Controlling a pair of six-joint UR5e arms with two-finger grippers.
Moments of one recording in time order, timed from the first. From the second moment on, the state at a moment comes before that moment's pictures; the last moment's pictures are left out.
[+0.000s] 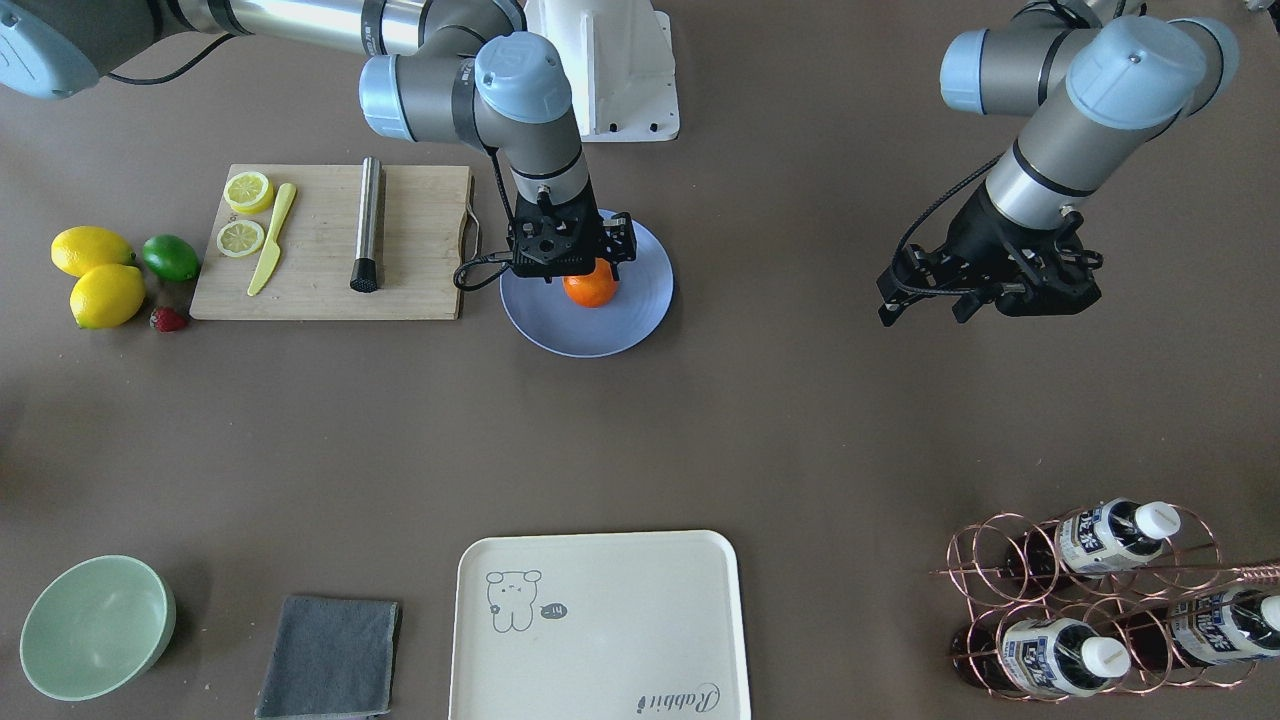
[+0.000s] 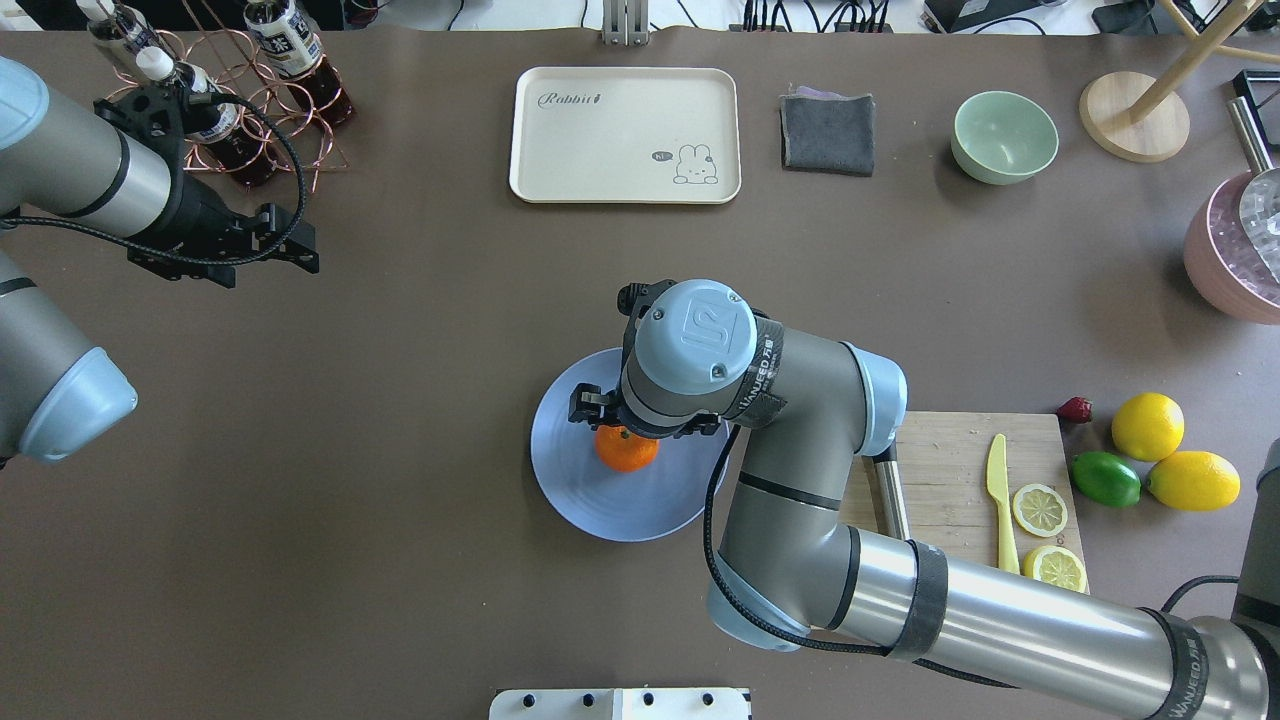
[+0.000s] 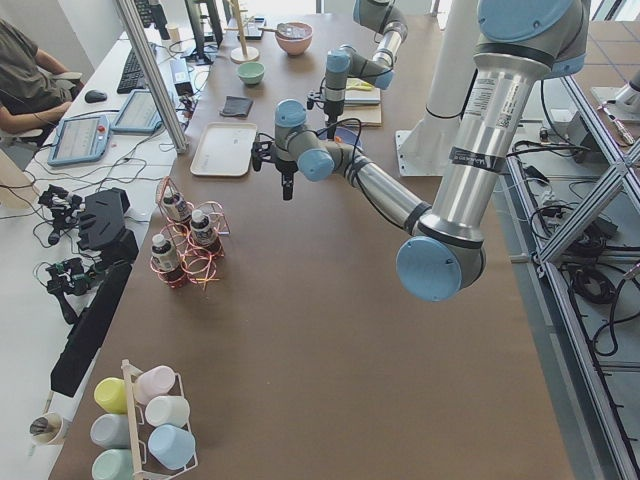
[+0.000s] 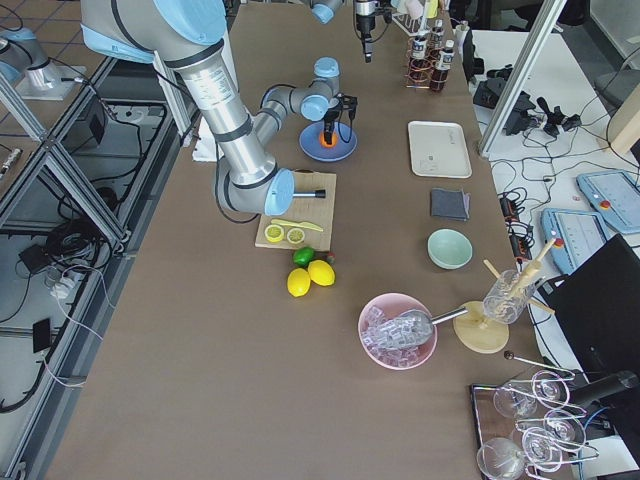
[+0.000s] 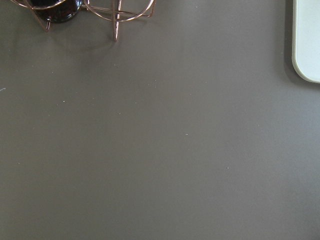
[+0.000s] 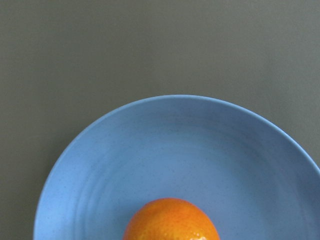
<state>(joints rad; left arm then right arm) -0.91 -1.85 -1.86 -1.82 -2.14 -1.08 0.42 -0.86 1.61 -1.42 1.83 1.38</state>
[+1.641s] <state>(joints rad) -1.54 -1.57 -1.58 -1.80 -2.41 -0.02 1.51 -1.59 1.71 -1.63 2.40 -0.20</state>
